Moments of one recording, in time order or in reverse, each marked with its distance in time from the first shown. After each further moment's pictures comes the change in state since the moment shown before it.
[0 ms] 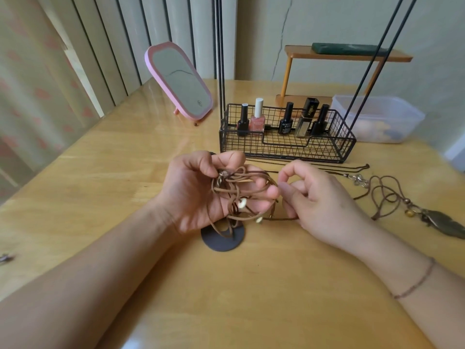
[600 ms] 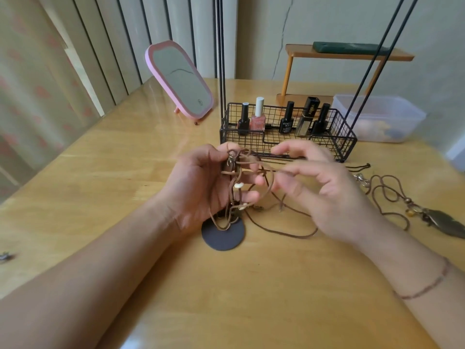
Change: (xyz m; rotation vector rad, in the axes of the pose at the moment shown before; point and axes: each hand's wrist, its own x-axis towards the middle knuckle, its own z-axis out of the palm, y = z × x) left_hand 0.006 0.000 0.013 0.136 0.330 0.079; right_hand 0.002 -0.002 -0.006 0.071 0.050 -0.233
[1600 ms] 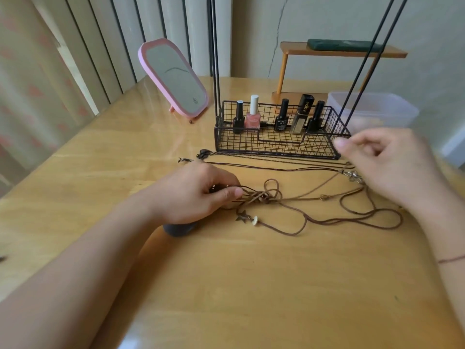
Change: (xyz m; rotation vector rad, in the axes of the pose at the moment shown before) left_hand -0.009 0.013 -0.024 1.775 -0.088 0.156; right_hand 0.000 0.017 -0.074 -0.422 0.308 0.332
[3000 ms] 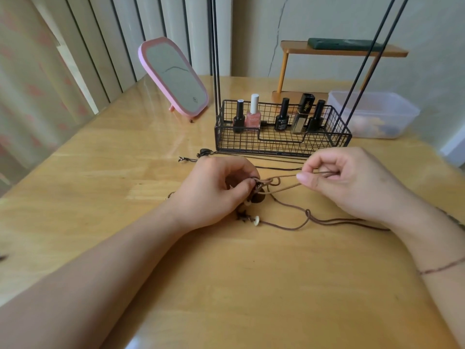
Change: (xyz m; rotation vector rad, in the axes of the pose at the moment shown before) left_hand 0.012 0.020 0.025 -0.324 0.327 -0.014; right_hand -0.011 -0.012 0.027 0.237 -0.343 -0.141
